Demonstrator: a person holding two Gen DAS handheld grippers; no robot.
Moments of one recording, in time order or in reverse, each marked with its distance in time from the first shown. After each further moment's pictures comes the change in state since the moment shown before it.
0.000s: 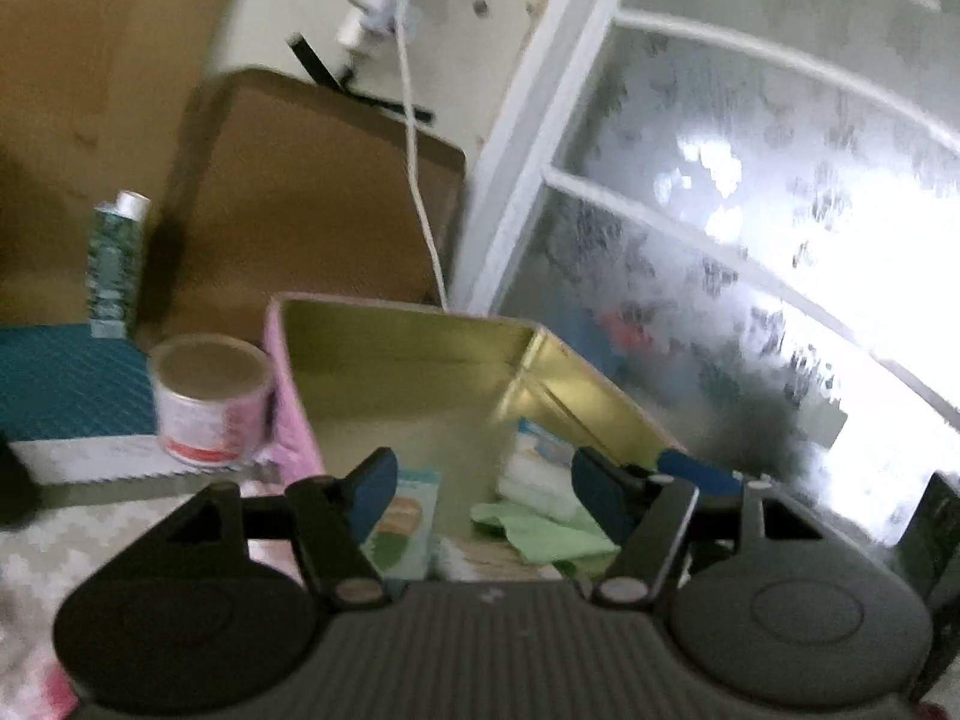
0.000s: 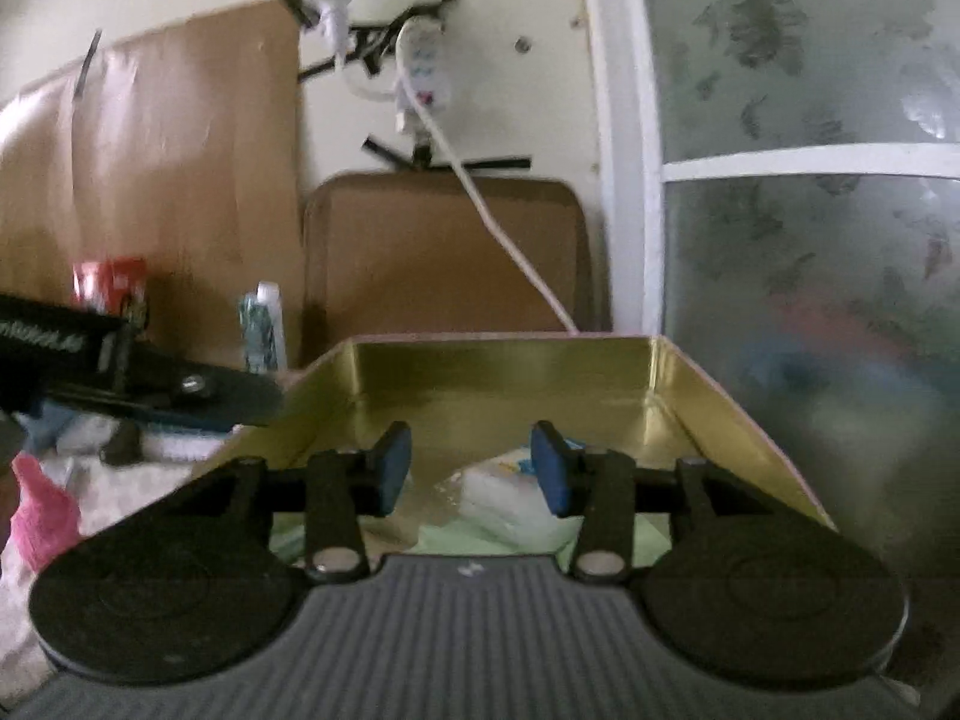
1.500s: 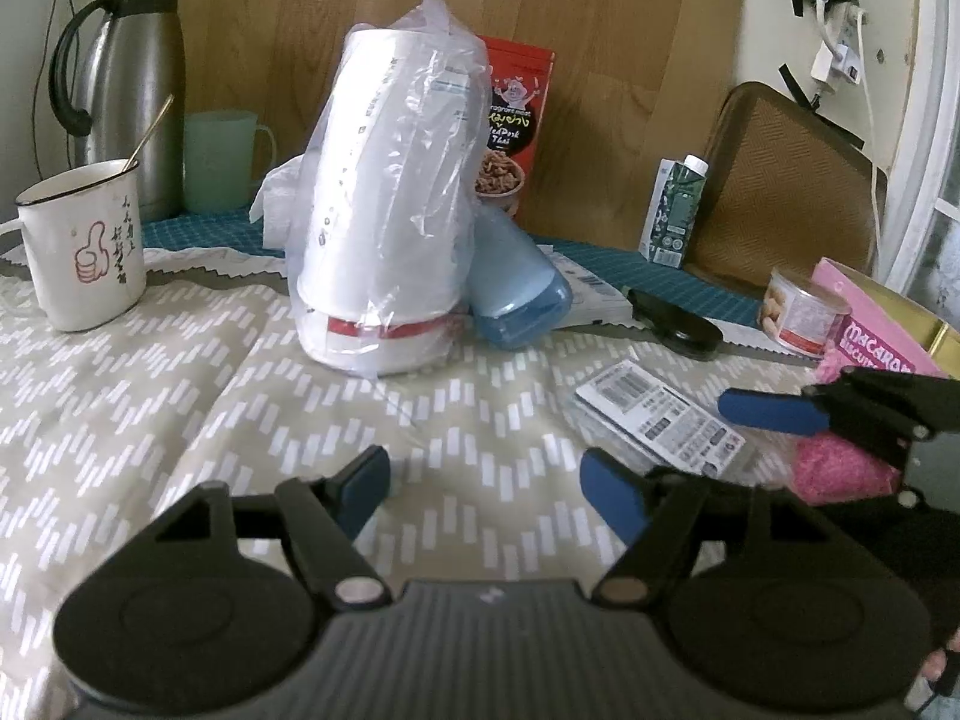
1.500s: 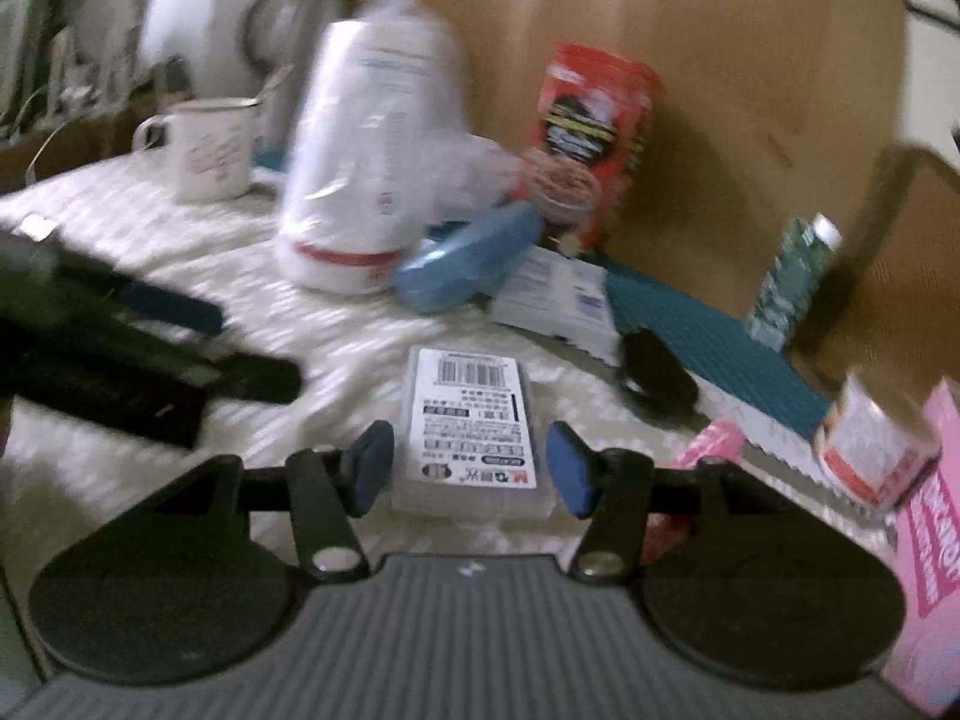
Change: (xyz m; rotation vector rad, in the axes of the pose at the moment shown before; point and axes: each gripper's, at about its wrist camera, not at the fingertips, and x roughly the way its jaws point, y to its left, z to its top) left arm -0.172 0.184 -0.101 -0.148 -0.004 0.676; right arm 0.076 0.284 -0.050 -0.526 0.244 0.563
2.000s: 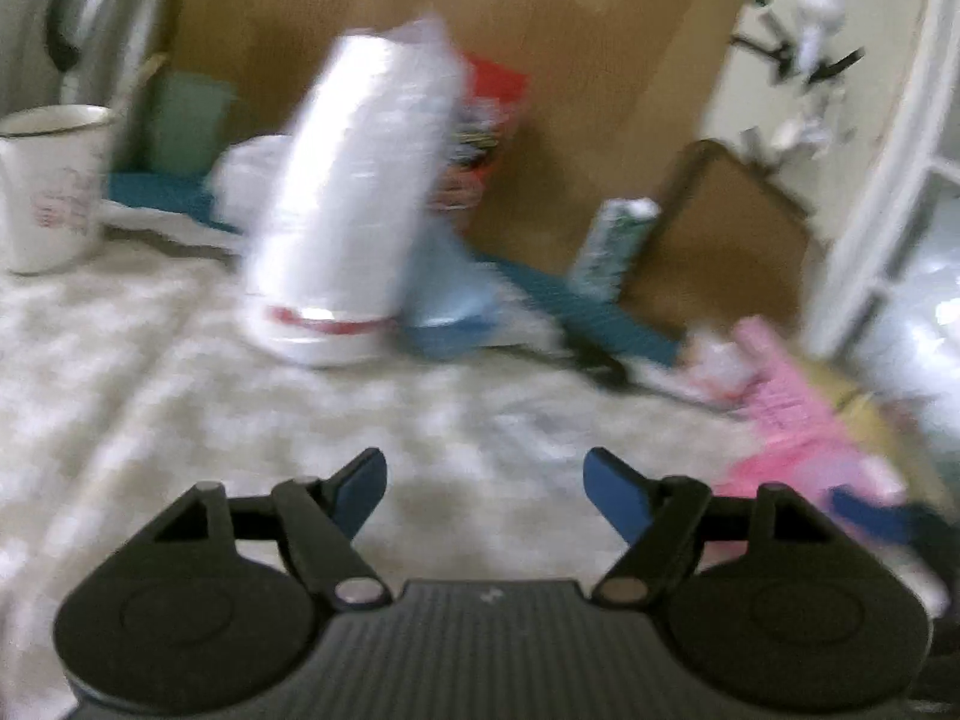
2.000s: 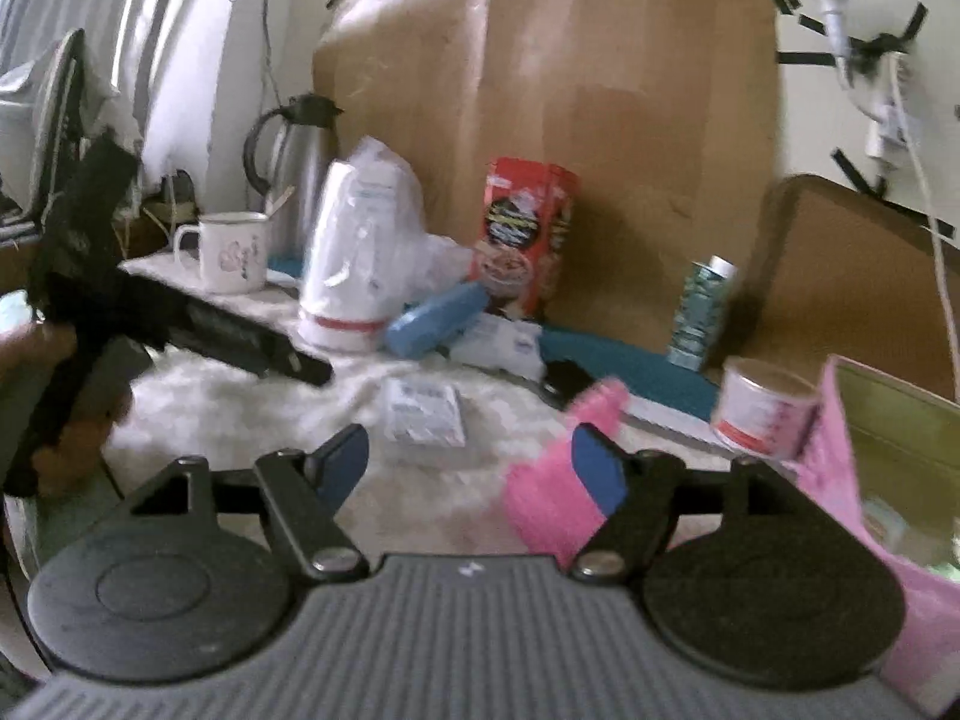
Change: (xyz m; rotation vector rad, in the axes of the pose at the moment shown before) left arm -0.012 0.004 0.007 -0.147 -0.018 -0.237; right arm -0.107 -0.013 -0.045 0.144 -0.171 -0.063
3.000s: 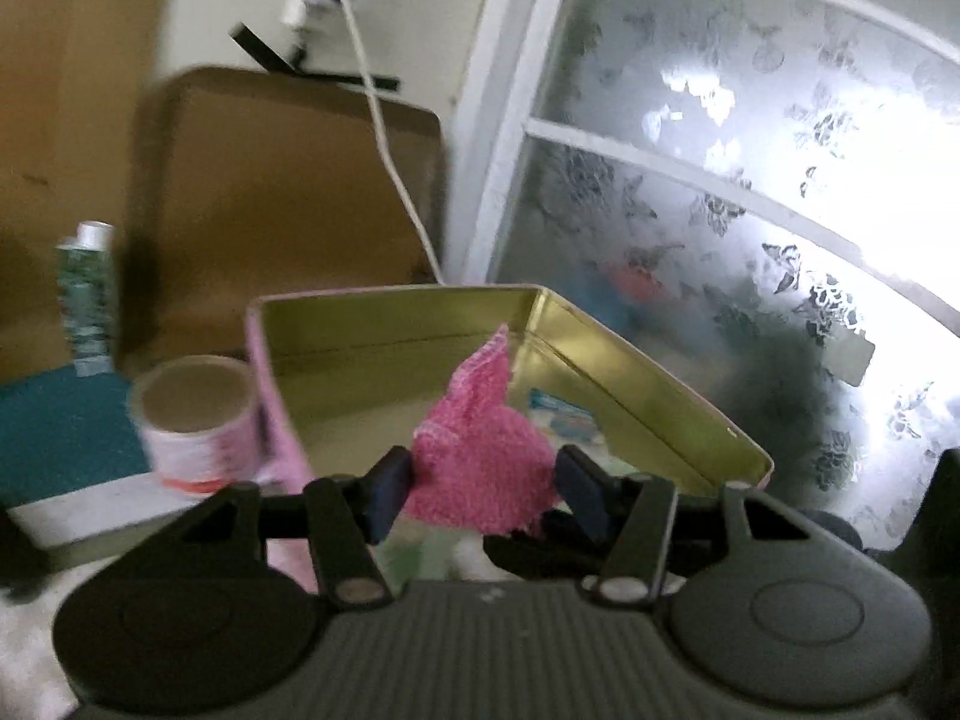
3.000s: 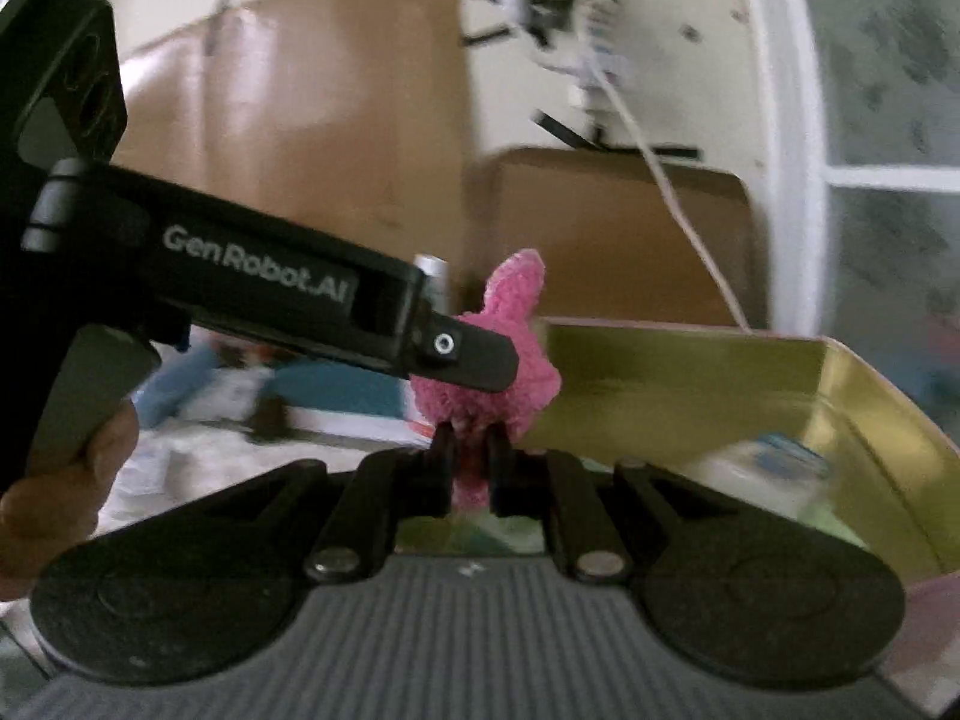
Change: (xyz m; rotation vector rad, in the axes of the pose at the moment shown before) left arm 0.139 -0.298 0.017 0.453 0.181 -0.412; right arm -0.046 -0.132 -0.016 0.272 -0.018 -0.349
